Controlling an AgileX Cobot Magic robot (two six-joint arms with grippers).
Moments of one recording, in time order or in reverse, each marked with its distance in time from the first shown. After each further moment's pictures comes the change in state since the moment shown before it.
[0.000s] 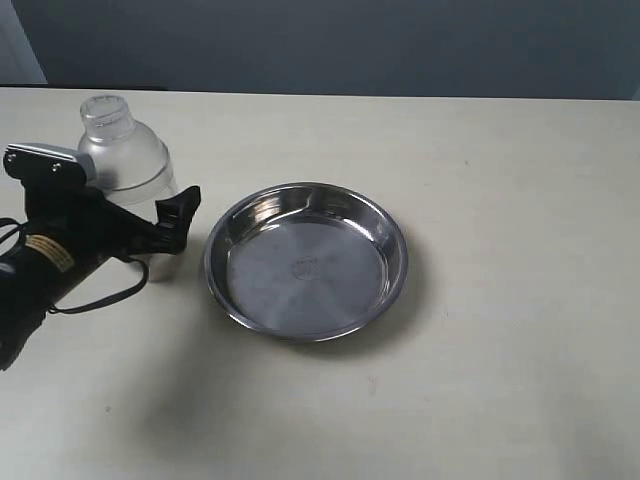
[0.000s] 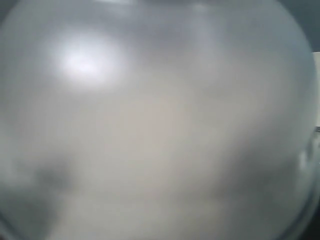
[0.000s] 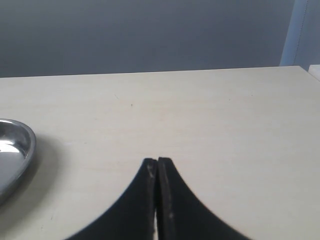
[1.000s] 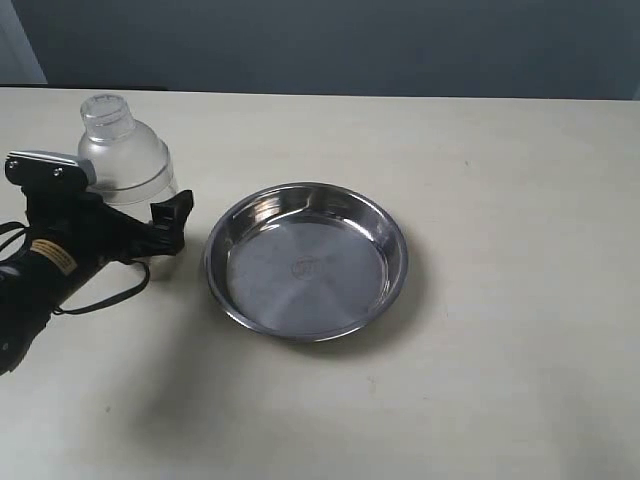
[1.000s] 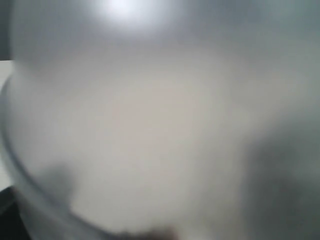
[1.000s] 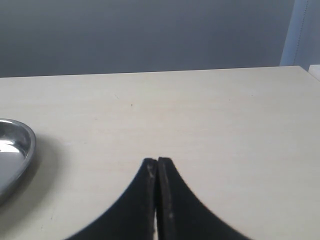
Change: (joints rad) left arm 0.000 0.040 -0.008 -0.045 0.000 -0.006; right arm 0.000 0.000 0.000 0.000 0.000 0.000
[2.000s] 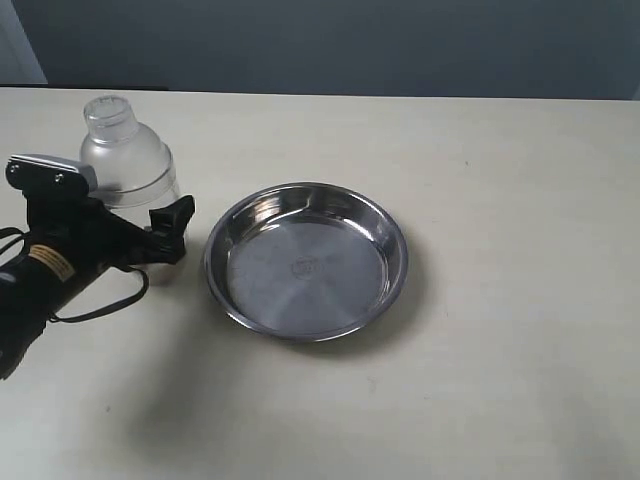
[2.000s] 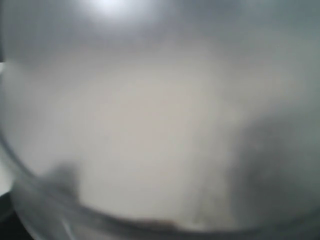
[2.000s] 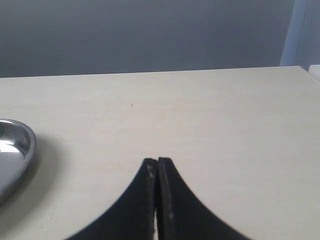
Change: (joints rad) left arm 0.000 -0.002 0.020 0.037 -0.020 0.009; right arm 0.000 0.000 0.000 0.000 0.000 0.000
